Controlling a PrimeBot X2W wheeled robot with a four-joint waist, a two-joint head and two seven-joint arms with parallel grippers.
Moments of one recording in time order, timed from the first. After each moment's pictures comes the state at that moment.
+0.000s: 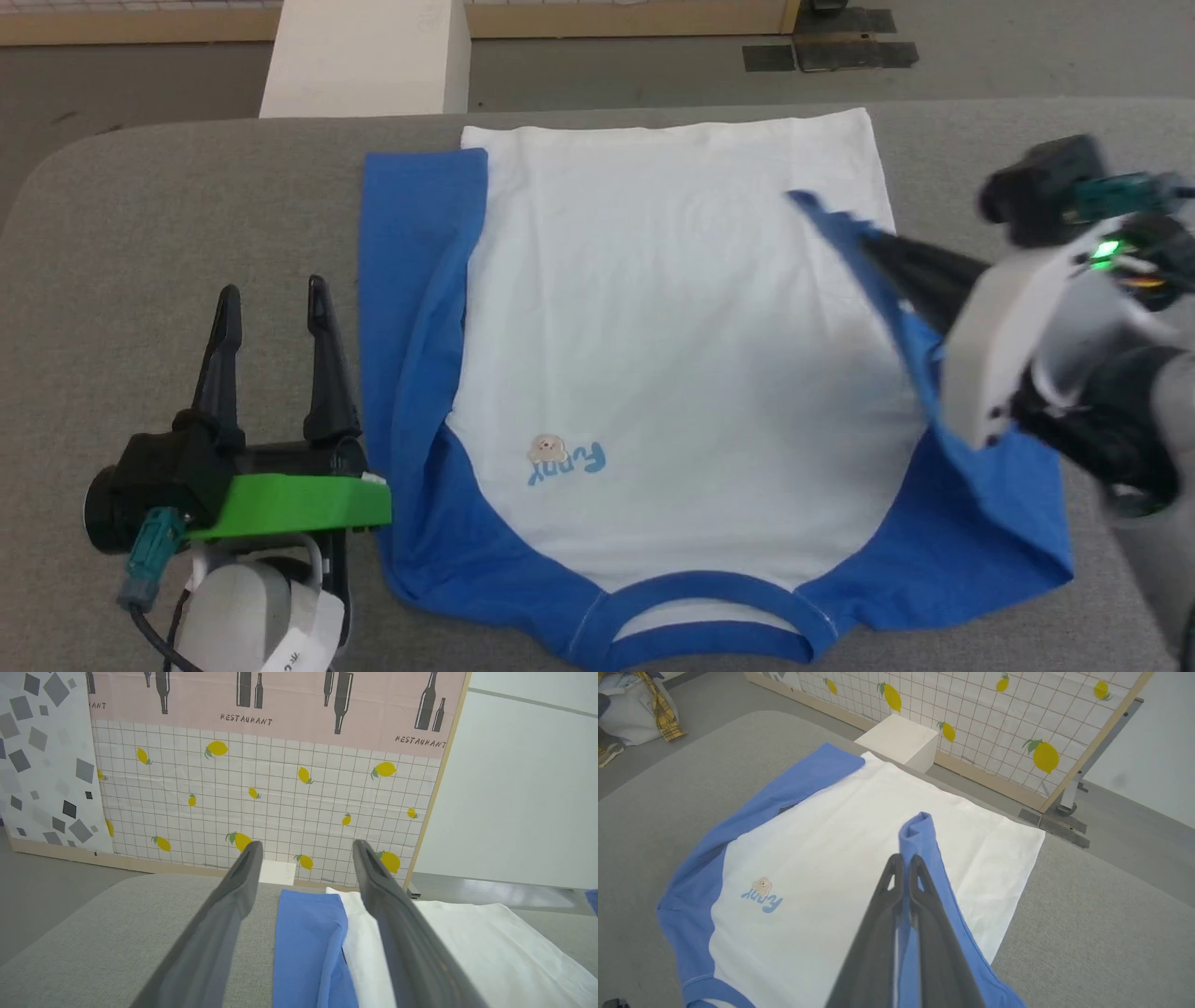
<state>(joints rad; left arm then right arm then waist) -0.13 0.06 0.02 -0.09 -0.19 0.00 -0.26 -0.51 -0.47 0.32 -0.14 0.58 0.13 0.68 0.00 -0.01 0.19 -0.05</state>
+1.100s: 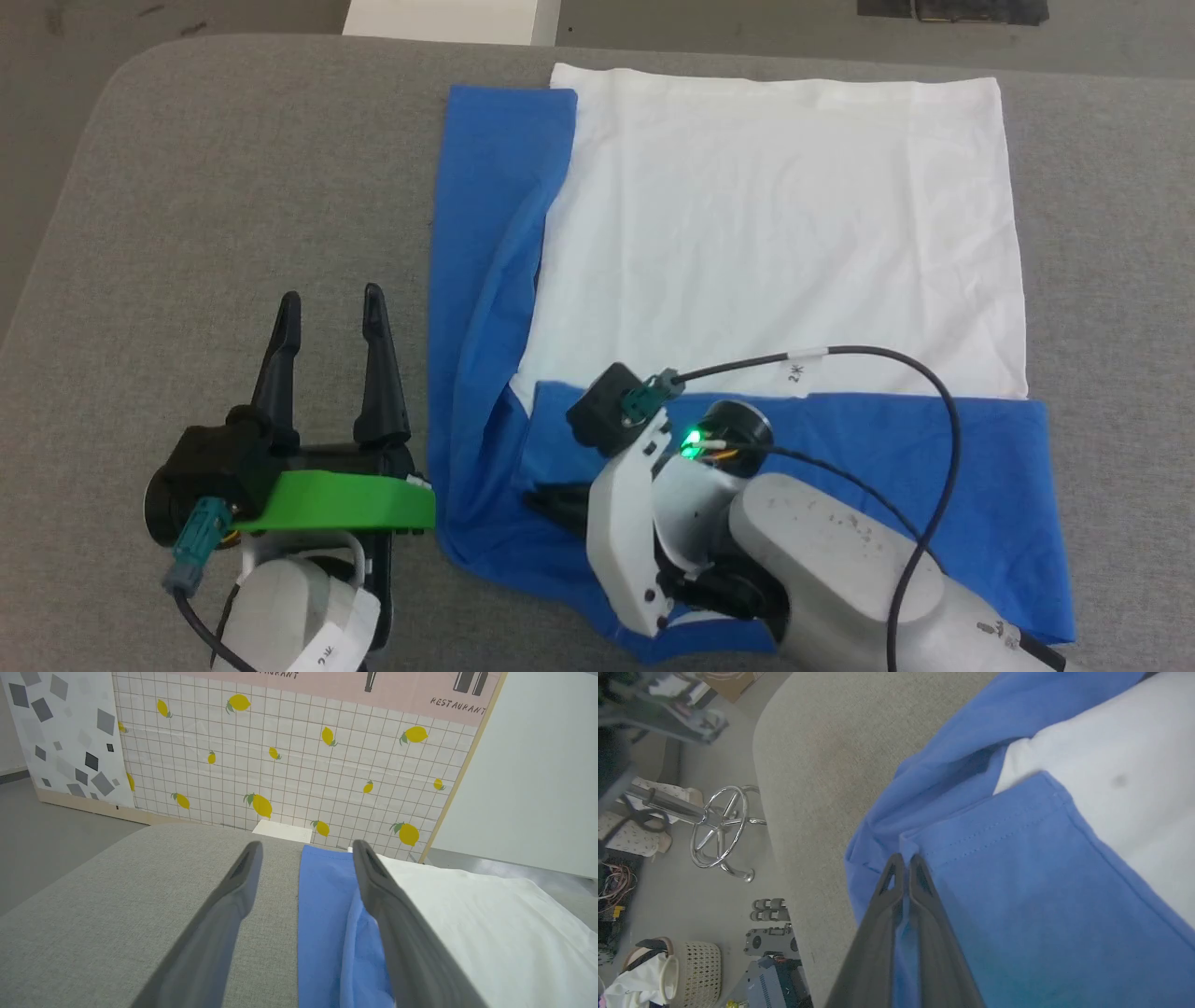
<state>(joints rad) -0.15 0.05 -0.06 -0.05 -0.25 0.02 -0.26 -0.64 -0.11 0.94 0.38 0.73 0.13 0.44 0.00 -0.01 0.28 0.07</state>
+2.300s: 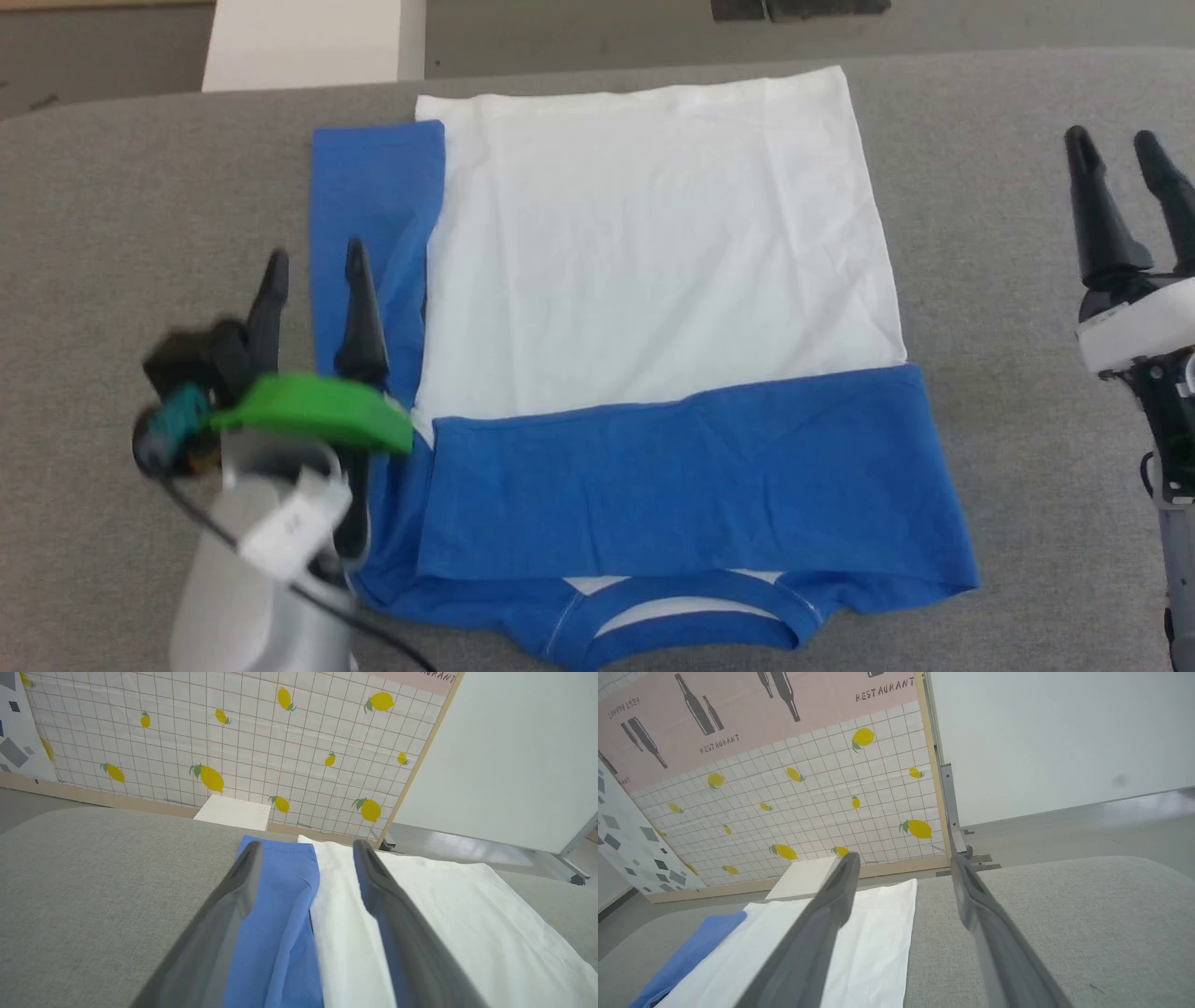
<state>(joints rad) -0.29 0.06 -0.01 0.10 -0.28 0.01 -0.14 -0.43 -0.29 -0.06 0.13 0.56 0.13 0.07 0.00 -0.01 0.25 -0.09</state>
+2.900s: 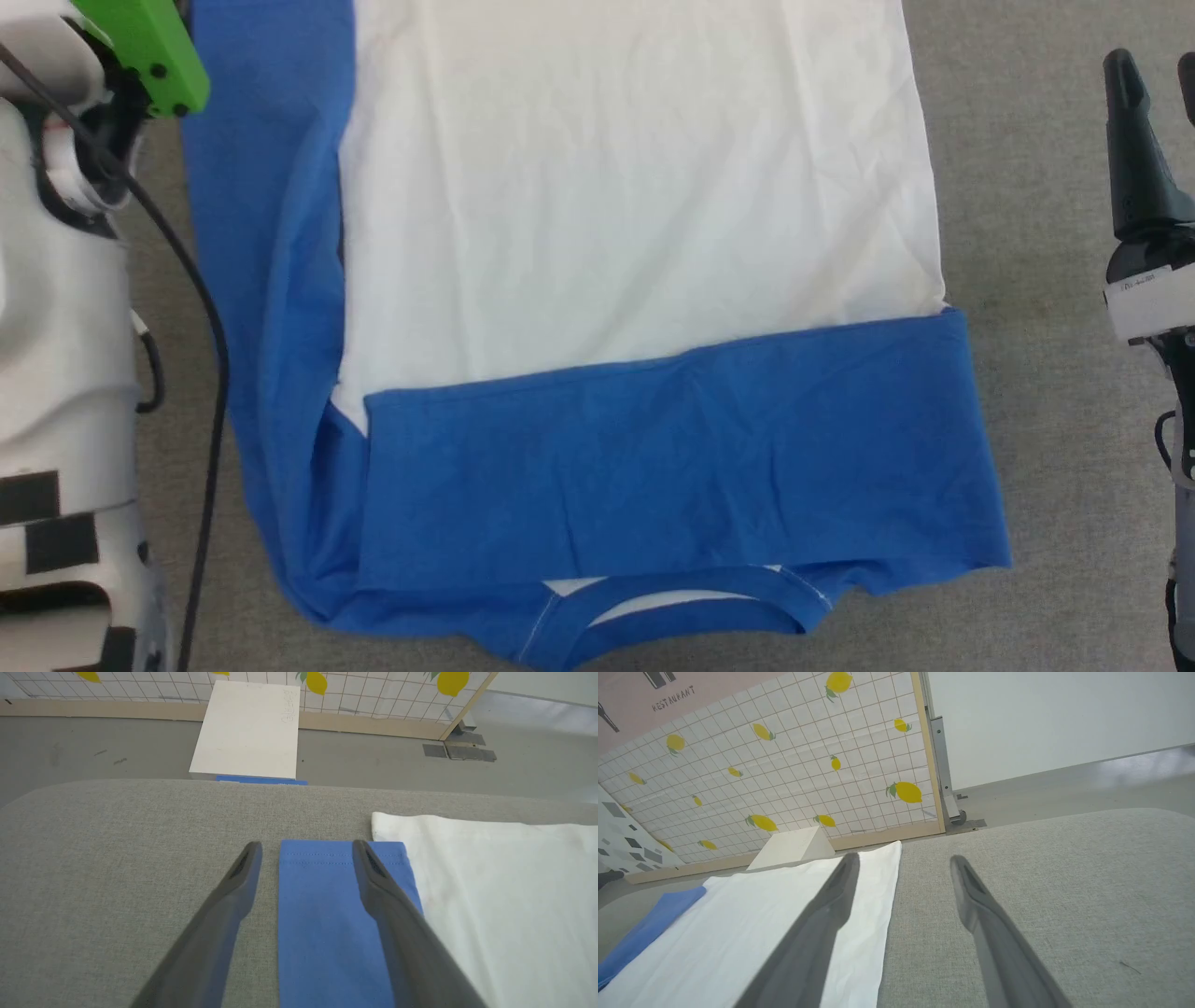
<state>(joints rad) -0.96 0.31 -0.01 0.35 -0.30 0.03 0.61 -0.45 -0.24 -0.11 -0.05 0.56 0.13 0.12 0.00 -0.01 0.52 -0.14</state>
